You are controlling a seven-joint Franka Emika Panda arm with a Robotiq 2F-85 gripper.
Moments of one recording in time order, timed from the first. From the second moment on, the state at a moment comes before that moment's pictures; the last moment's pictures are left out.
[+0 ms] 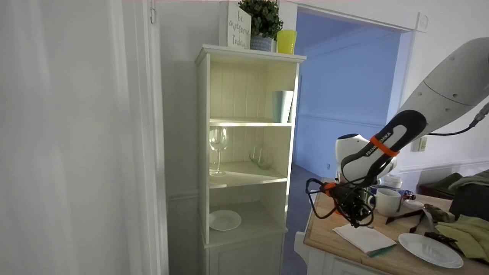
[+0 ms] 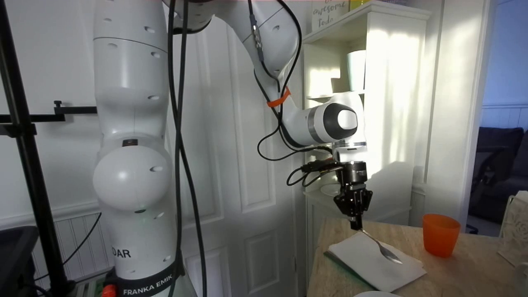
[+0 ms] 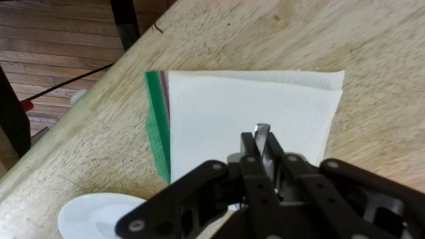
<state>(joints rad) -0.04 0.12 -0.16 -2.36 -0.33 2.44 1.68</state>
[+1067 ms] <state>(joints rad) -0.03 0.14 -0.16 -2.41 -0.37 2.54 1.70</state>
